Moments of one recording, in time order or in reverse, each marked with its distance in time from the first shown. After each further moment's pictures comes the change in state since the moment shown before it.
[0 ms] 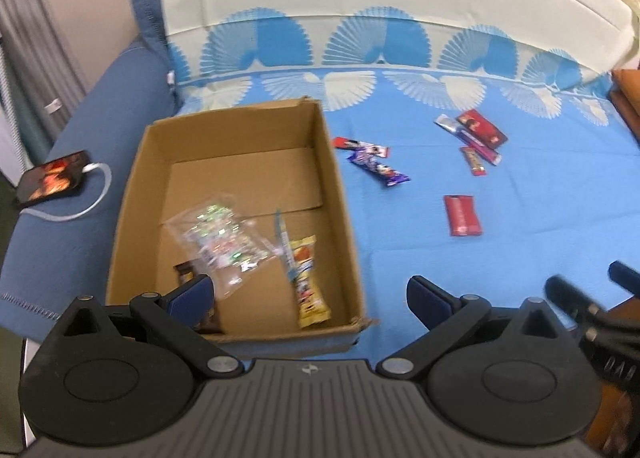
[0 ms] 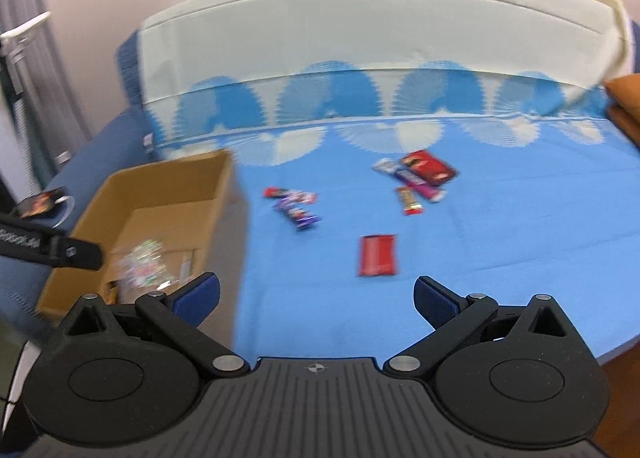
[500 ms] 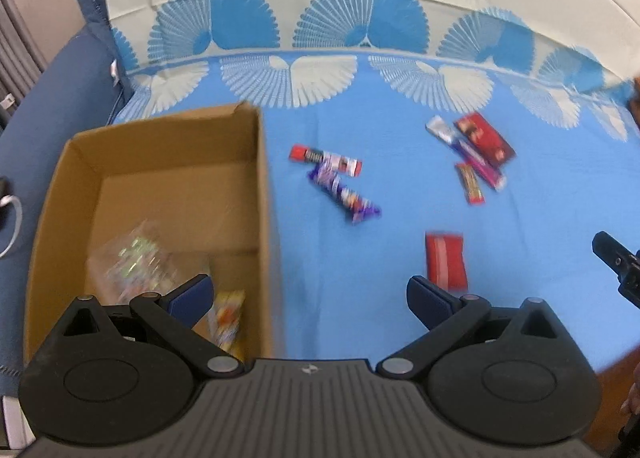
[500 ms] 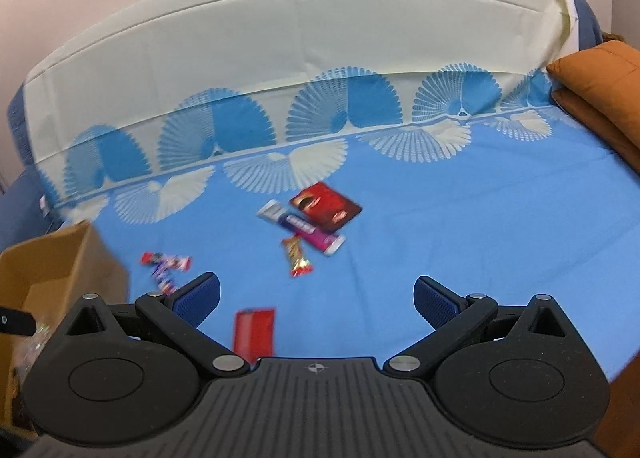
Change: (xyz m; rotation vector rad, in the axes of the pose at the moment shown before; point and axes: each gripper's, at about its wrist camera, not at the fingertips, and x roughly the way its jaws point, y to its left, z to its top) left arm 0.117 -0.067 0.090 -0.051 0.088 -0.001; right arm 0.103 -0.135 0.062 0.121 -0.043 -0.138
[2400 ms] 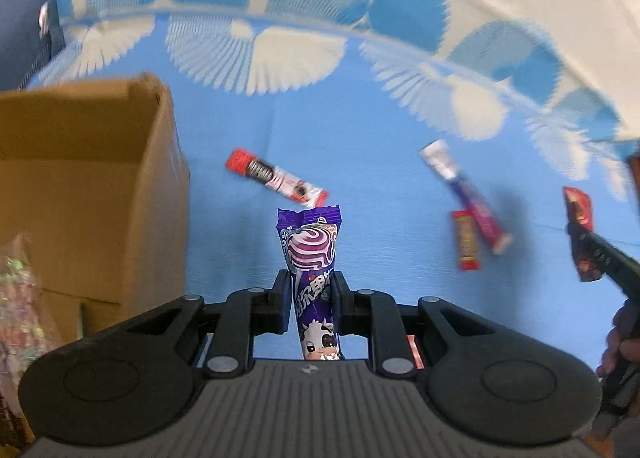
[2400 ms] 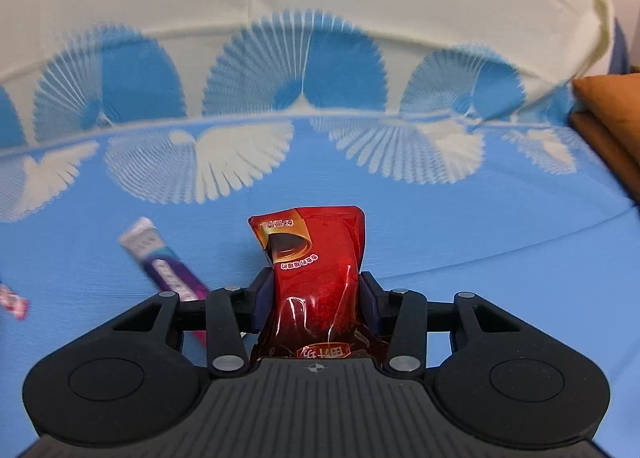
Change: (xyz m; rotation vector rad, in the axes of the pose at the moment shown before) left arm 0.120 -0.004 0.055 -0.143 0.047 -0.175; right arm 0.214 -0.035 0.056 -0.125 0.034 -0.145
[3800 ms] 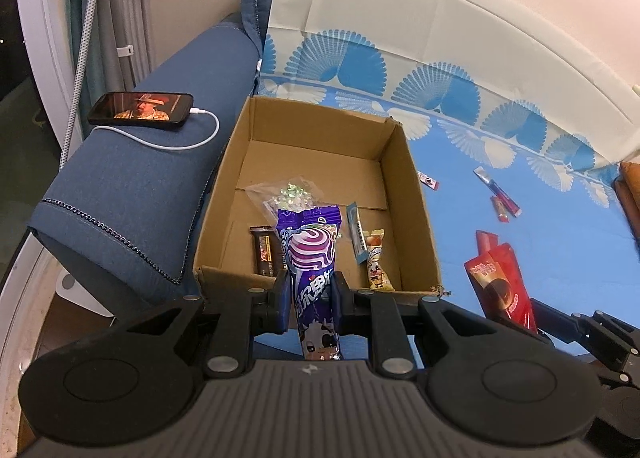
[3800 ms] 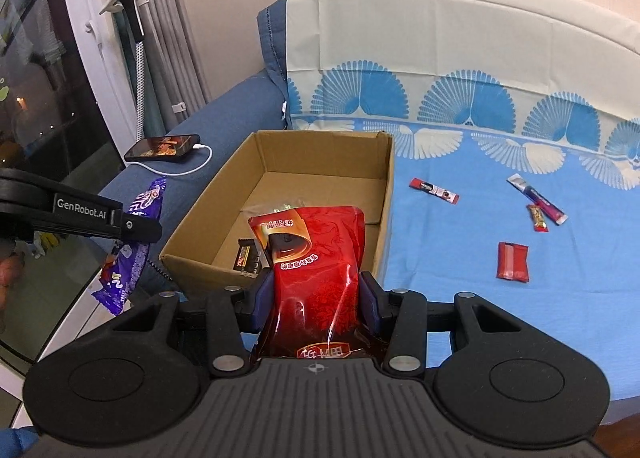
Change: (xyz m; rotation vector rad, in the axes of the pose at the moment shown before) left arm -0.303 0.192 -0.220 -0.049 -0.257 0.107; right arm -0.412 0.239 -0.155 -0.218 -0.021 0.549
